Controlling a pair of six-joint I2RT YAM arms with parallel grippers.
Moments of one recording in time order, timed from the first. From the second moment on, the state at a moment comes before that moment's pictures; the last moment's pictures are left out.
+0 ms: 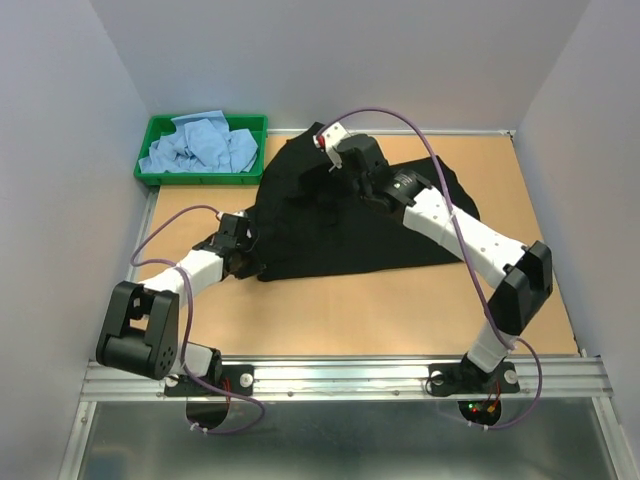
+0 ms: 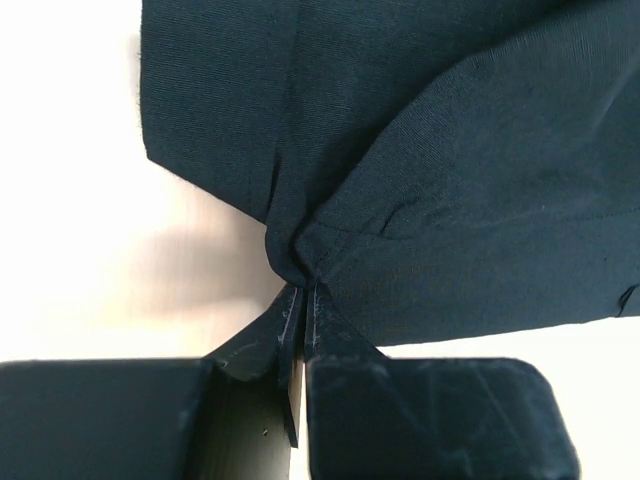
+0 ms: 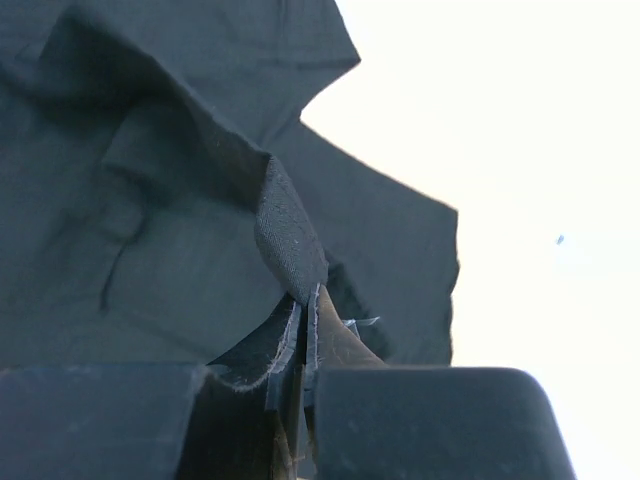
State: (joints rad) left arm -0.28 1.38 0.66 -0.29 0.03 -0.56; right arm 0.77 1.68 1.63 -0.53 0.56 -0.30
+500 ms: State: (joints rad) left arm -0.27 1.26 0.61 -0.33 0.04 -0.58; right arm 0.76 1.74 1.61 -0.39 0.47 -0.52
